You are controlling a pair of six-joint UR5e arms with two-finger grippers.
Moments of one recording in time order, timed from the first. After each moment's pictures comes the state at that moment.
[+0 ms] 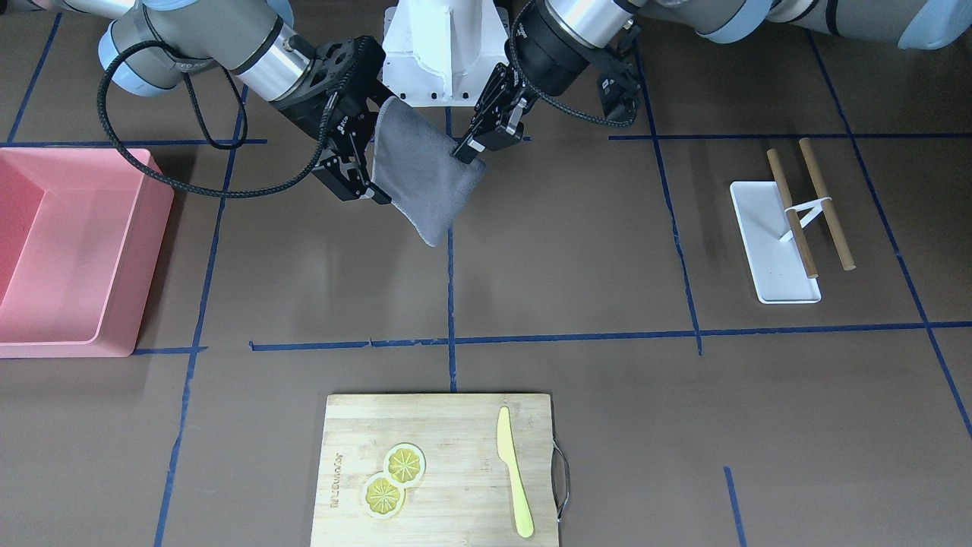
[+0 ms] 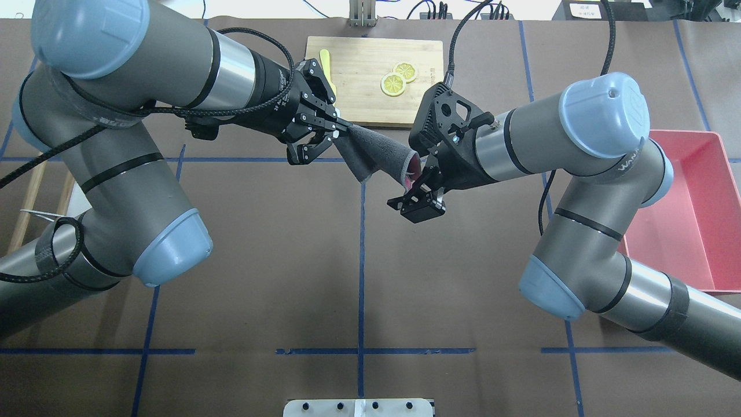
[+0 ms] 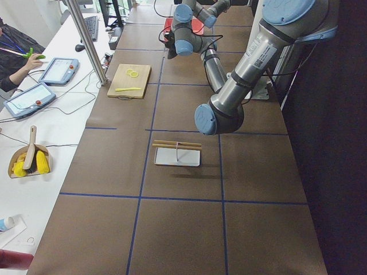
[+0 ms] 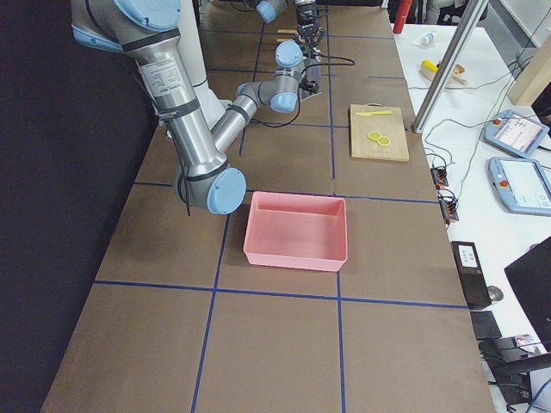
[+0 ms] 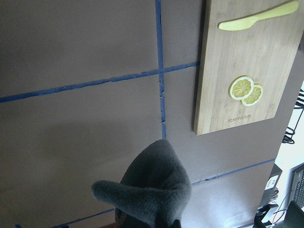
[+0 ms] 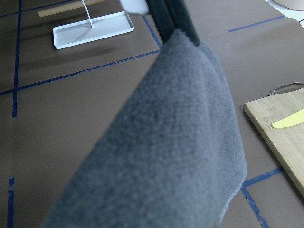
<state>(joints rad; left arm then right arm) -0.73 -2.27 -1.88 -1.97 -2.06 -2.79 0.66 -1.09 1.87 -0.98 2.05 0.18</state>
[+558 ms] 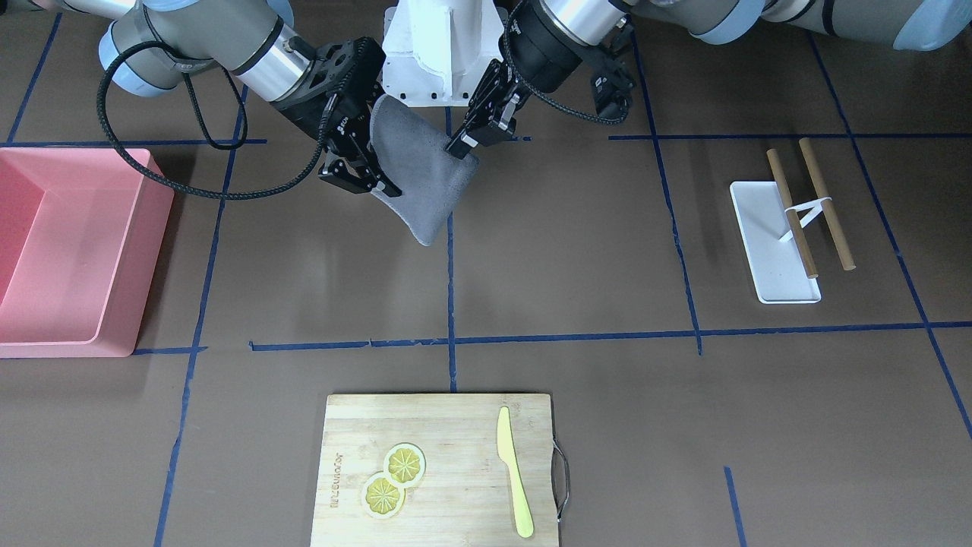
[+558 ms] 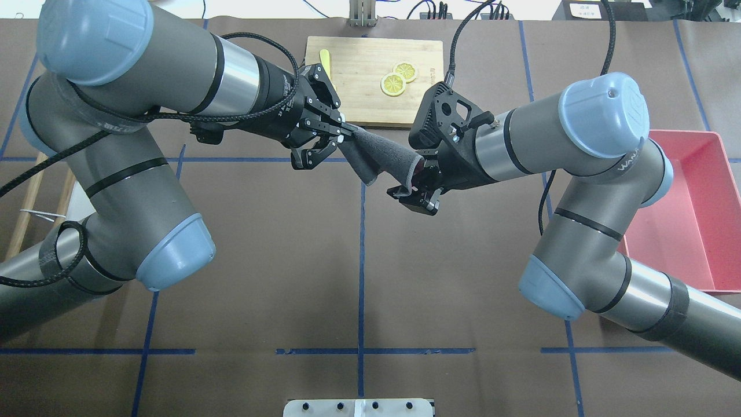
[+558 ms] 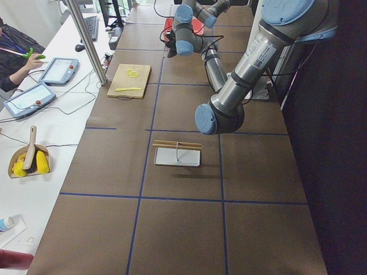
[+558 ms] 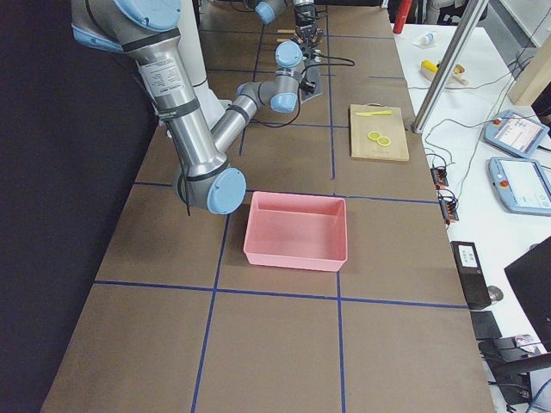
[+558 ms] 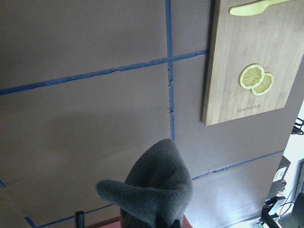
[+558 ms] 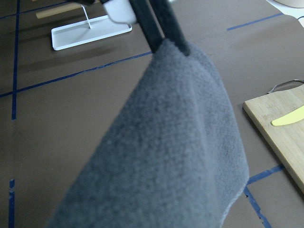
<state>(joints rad) -0.72 -2.27 -1.88 -1.98 -2.06 -2.79 0.66 -1.09 1.87 -0.98 2.05 0.21</state>
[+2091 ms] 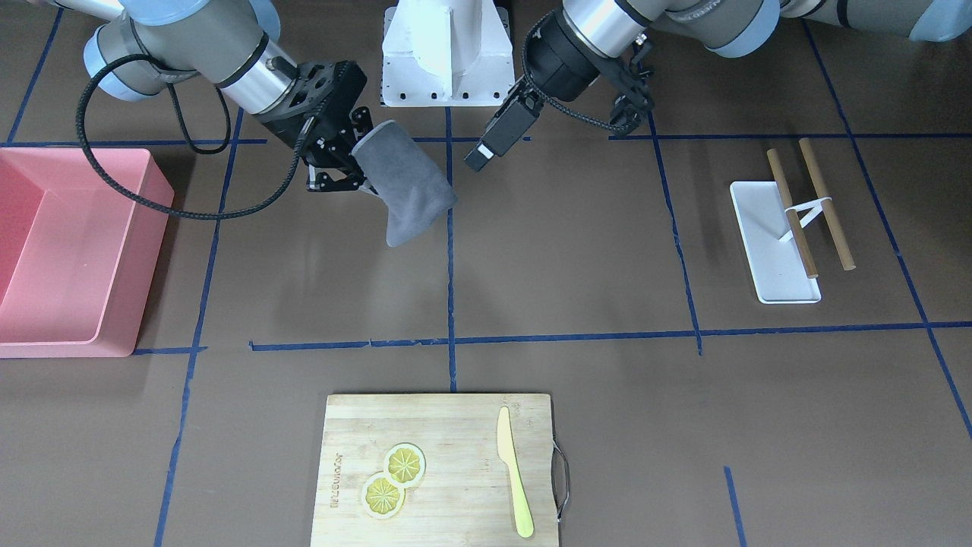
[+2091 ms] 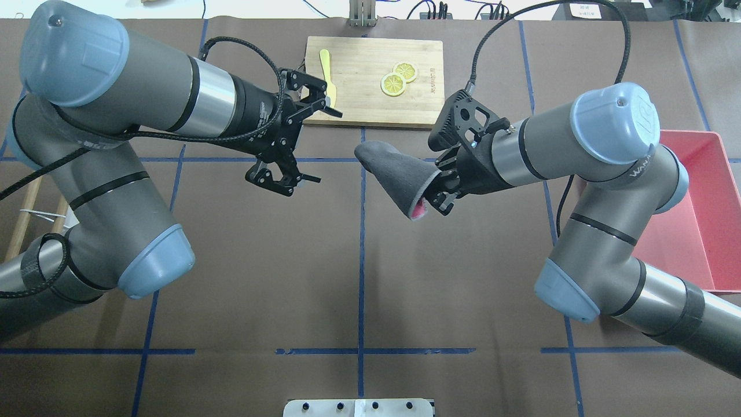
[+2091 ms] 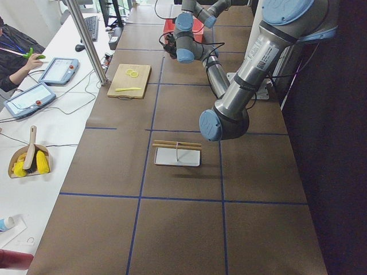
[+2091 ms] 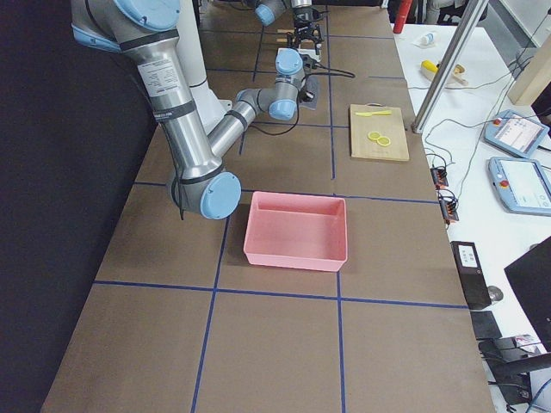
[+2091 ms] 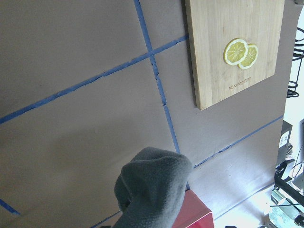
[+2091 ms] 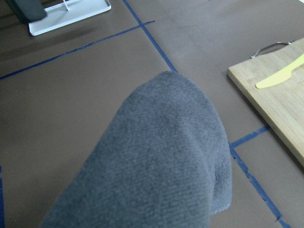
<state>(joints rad) -0.72 -2.16 -1.90 -2.05 -2.10 -2.45 0.67 -1.16 1.87 -0.99 2.02 0.27</state>
